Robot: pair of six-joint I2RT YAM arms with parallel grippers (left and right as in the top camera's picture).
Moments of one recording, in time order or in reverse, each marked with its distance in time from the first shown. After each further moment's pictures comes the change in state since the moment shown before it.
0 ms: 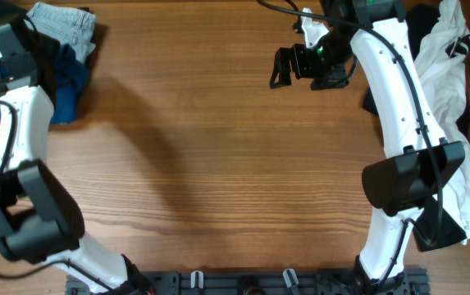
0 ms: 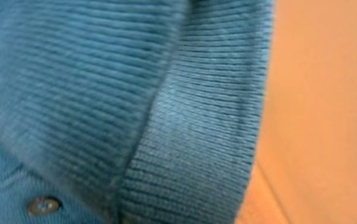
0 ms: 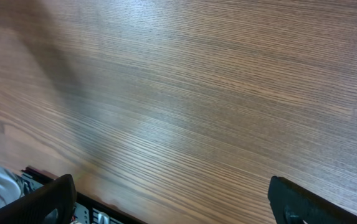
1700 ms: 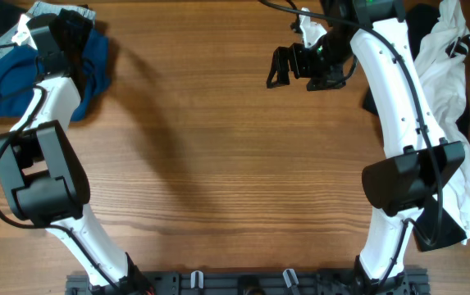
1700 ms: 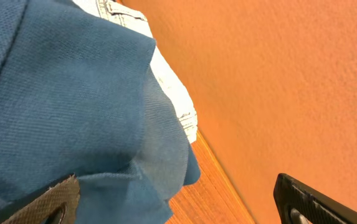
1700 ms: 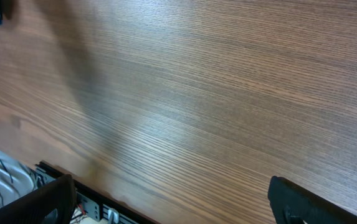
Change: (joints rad) left arm -0.084 0.213 0.021 0.338 0.071 -0.070; right arm 0.000 0.000 0.000 0.000 -0.048 0.000
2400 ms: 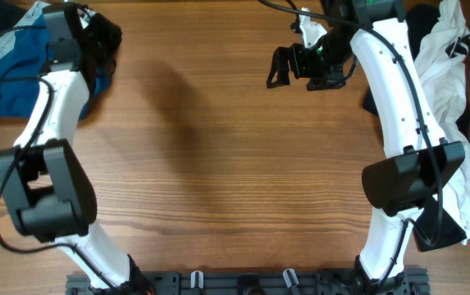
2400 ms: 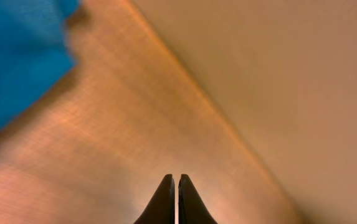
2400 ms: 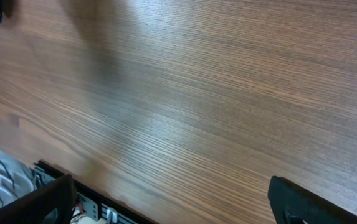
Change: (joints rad) left arm -0.081 -0.141 0.045 -0.377 0.376 0.083; right arm 0.000 0.000 0.000 0.000 0.001 -0.015
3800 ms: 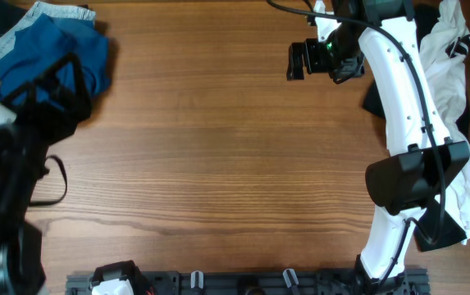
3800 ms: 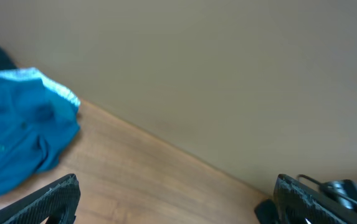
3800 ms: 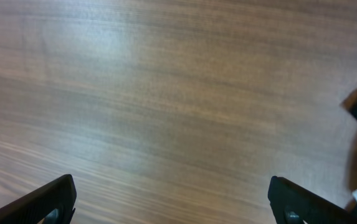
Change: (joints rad) left arm 0.028 -1.009 0.002 -0.570 -0.082 0.241; right arm -0.038 0.000 0.000 0.069 0.217 -0.016
